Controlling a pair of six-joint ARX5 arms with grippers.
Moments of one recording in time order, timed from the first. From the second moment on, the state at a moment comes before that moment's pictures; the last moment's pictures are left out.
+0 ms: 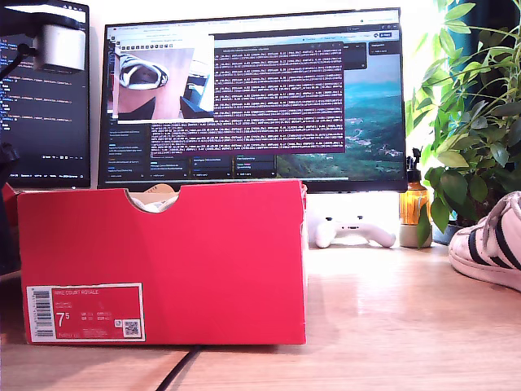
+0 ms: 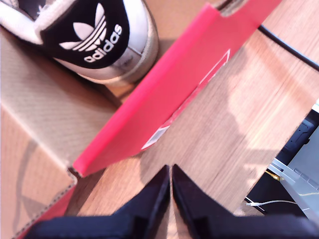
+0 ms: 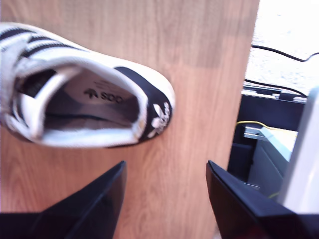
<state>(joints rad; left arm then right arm) -0.69 1.10 0.68 -0.71 -0.11 0.25 0.16 1.21 1.15 -1.31 0.13 1.58</state>
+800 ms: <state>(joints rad) -0.69 1.10 0.68 -0.71 -0.11 0.25 0.08 1.32 1.15 -1.25 0.11 1.52</state>
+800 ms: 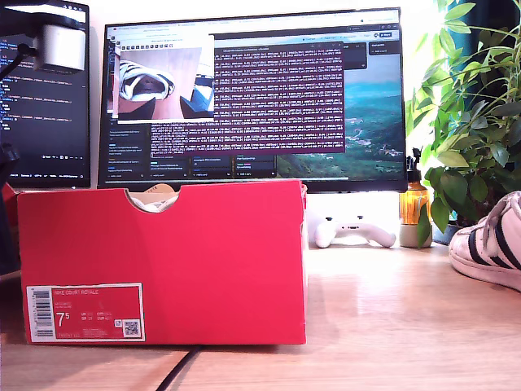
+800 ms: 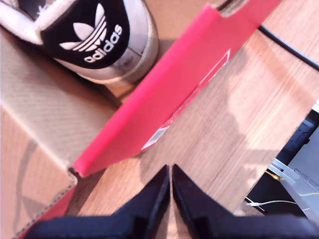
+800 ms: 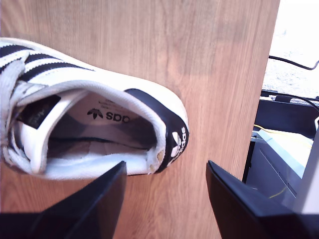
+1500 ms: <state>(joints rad) -0.69 1.10 0.68 -0.71 -0.11 0.25 0.07 1.32 0.98 -1.08 0.08 1.52</state>
